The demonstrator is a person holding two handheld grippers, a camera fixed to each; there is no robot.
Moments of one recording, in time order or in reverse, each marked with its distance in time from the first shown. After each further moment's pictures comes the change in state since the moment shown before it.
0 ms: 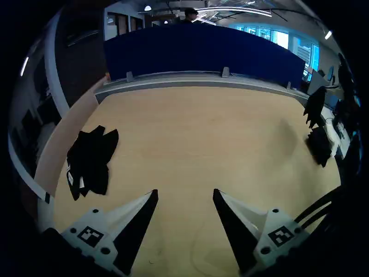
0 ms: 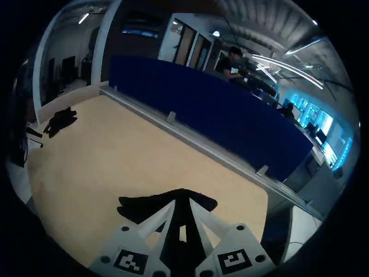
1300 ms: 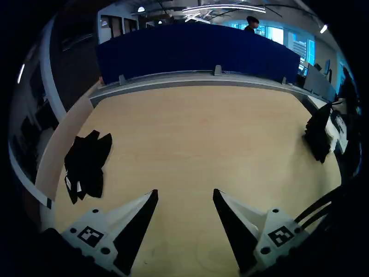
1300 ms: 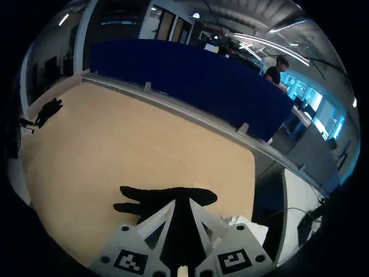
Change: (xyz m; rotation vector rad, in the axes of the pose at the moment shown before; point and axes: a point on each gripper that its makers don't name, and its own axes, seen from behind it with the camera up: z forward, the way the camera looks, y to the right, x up) left arm 0.005 0.026 0.000 -0.012 -0.007 0.044; right arm -0.126 0.047 -0.041 -0.092 -0.148 0.112
